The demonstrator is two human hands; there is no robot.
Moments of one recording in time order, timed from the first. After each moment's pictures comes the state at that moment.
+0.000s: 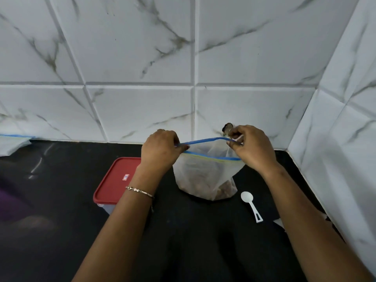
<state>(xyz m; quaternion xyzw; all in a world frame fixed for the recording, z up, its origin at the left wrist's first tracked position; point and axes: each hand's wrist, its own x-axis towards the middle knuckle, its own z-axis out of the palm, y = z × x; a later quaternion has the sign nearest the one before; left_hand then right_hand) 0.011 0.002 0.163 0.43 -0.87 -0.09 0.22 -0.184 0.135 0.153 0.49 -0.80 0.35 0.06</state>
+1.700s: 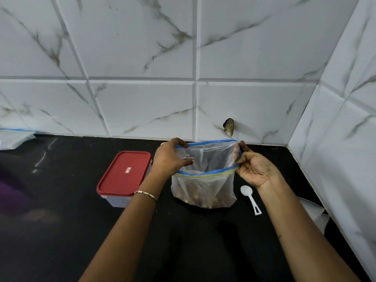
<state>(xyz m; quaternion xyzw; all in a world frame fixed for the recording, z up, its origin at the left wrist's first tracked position) 0.012 0.016 0.121 0.43 -0.81 -0.32 0.23 -0.165 0.156 0.120 -0.03 -0.34 0.79 -0.51</state>
